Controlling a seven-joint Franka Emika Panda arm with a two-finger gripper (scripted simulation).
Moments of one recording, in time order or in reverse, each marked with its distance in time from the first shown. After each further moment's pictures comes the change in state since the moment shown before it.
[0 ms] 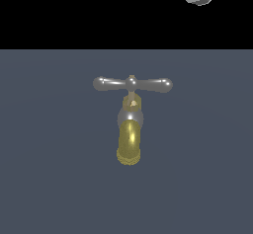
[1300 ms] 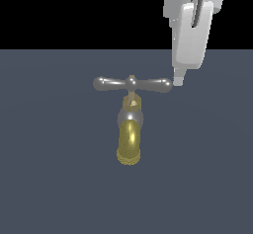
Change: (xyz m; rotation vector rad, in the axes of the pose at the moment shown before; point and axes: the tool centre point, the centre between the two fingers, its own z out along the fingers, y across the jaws) arm 0.043 0.055 0.121 0.004 0.010 -0.611
